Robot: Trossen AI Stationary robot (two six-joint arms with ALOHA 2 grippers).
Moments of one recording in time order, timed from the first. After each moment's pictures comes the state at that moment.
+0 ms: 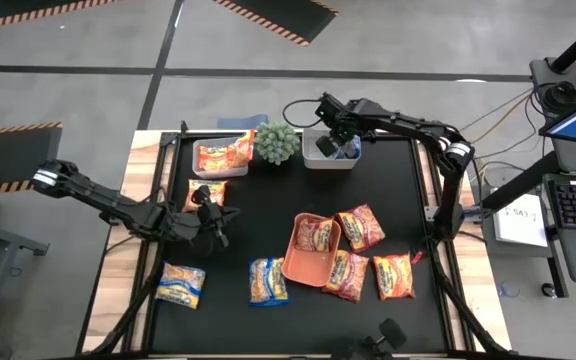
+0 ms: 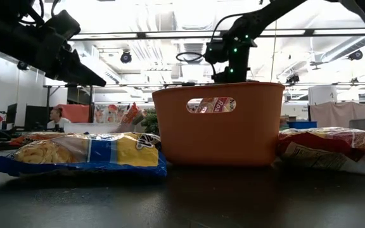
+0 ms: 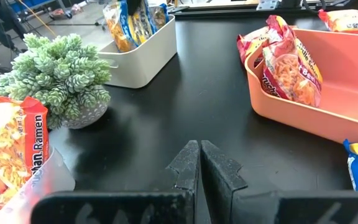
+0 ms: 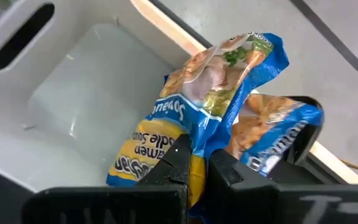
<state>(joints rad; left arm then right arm) -0.31 0.90 0.30 0.12 -0.72 -0.19 -0.63 1.90 1.60 -0.93 0.29 0.22</state>
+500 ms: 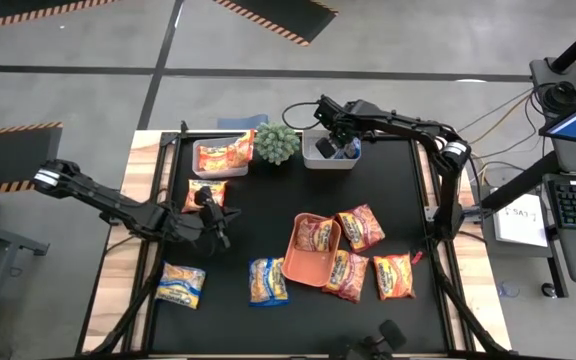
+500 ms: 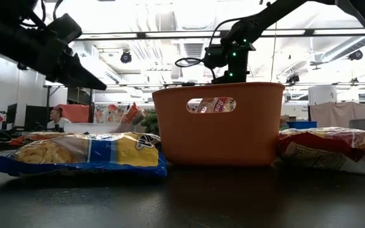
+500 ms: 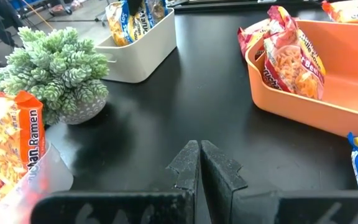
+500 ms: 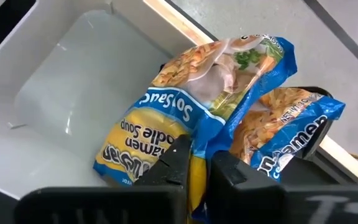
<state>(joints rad) -0.31 0.94 0.30 0.13 -0.72 -0.20 -0.63 1.93 1.60 -0.94 0.29 0.25</state>
